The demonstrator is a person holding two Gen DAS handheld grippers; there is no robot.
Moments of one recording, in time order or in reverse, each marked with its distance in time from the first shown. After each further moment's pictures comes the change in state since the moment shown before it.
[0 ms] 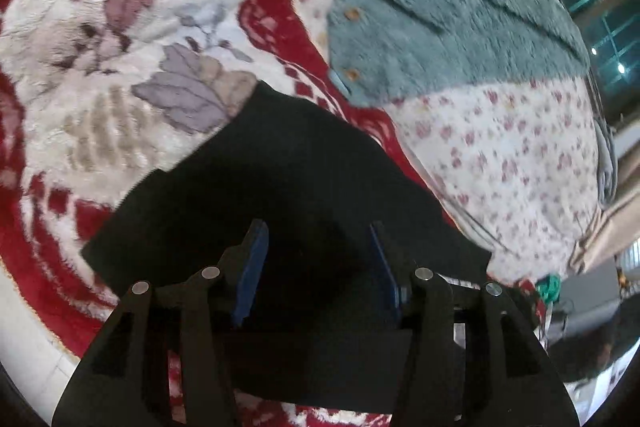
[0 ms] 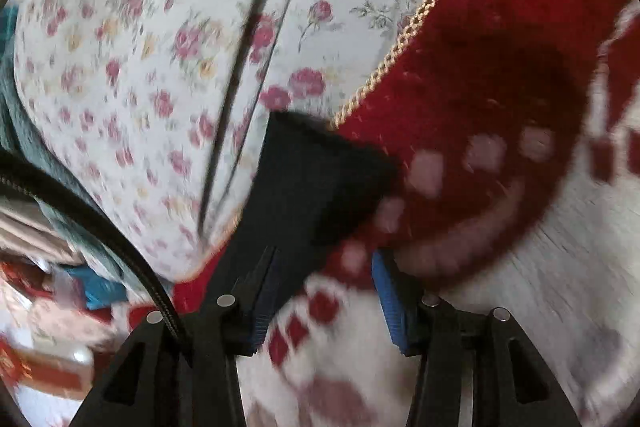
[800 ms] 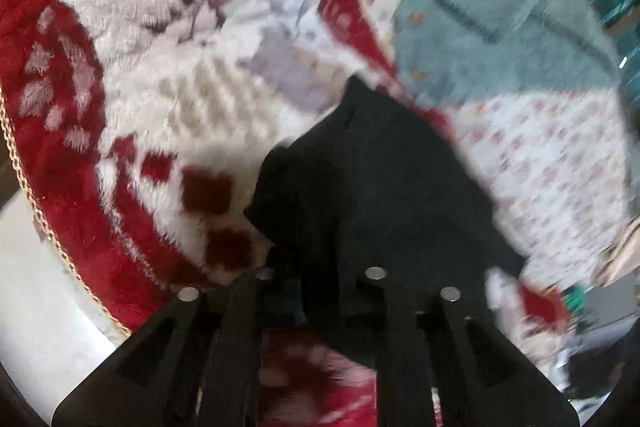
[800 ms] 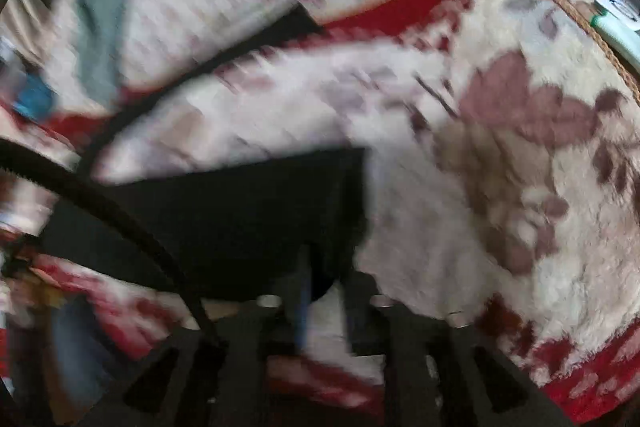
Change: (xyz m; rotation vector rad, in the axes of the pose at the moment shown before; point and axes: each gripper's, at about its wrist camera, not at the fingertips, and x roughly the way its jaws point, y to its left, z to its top) left arm -0.004 0.057 -0.015 -0.034 -0.005 0.171; right arm -0.167 -0.004 -0.204 -0.545 0.087 -0.497
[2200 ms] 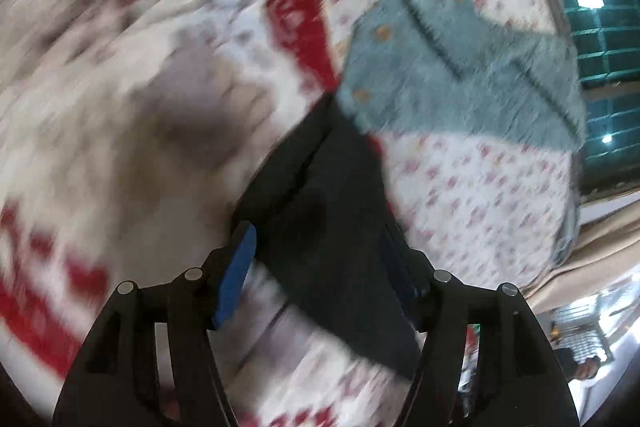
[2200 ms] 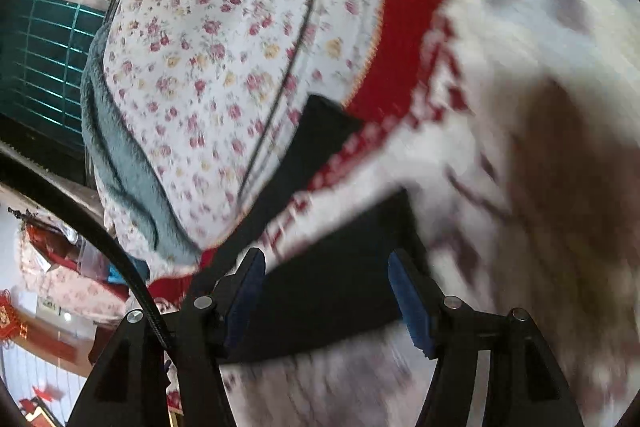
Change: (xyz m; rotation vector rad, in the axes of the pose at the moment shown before) left arm 0.017 -0.010 0.056 -0.208 0.135 -0.292; right arm 0.008 -0.084 0.085 0.479 -0.235 0.519
